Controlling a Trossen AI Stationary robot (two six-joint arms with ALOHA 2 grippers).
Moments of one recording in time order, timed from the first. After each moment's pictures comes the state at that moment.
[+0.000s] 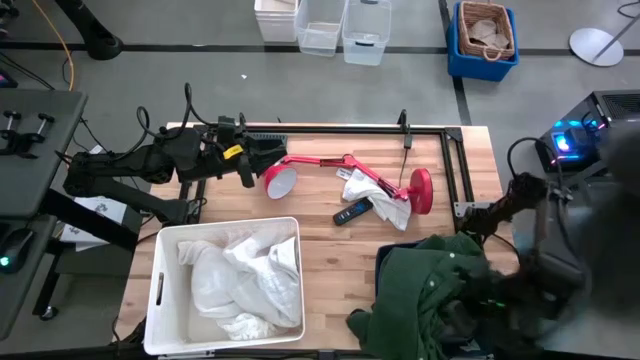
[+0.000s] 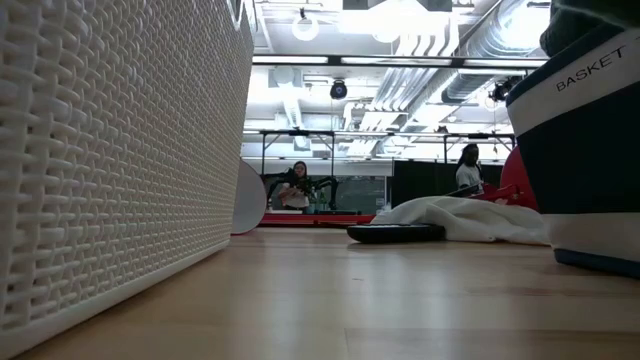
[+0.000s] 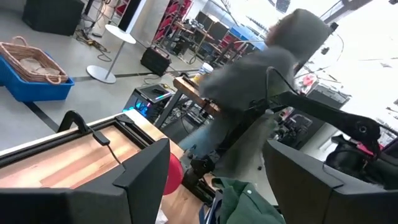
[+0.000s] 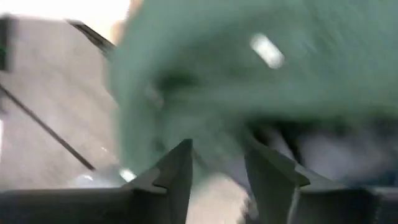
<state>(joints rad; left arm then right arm) -0.06 1.06 1.26 -0.23 -0.39 -0.60 1.08 1.58 1.87 -1.54 0.25 2.10</state>
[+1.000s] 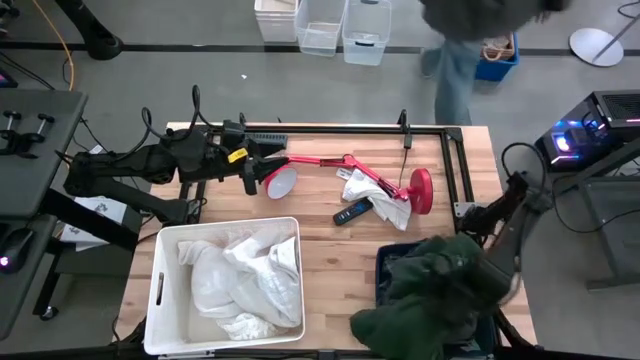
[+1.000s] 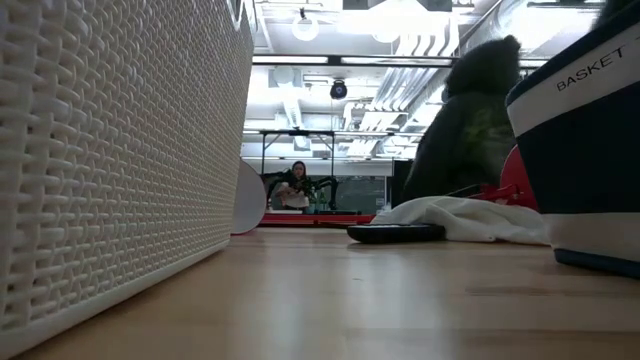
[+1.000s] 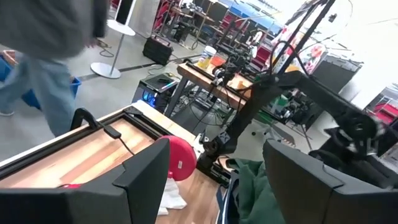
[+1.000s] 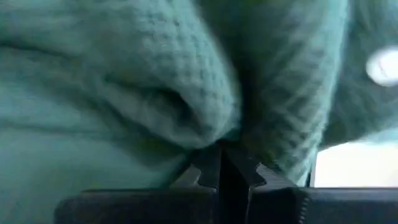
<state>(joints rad) -0.06 1.07 1.26 -0.28 -0.35 -0.50 0.89 1.59 1.57 -1.55 -0.15 1.89</state>
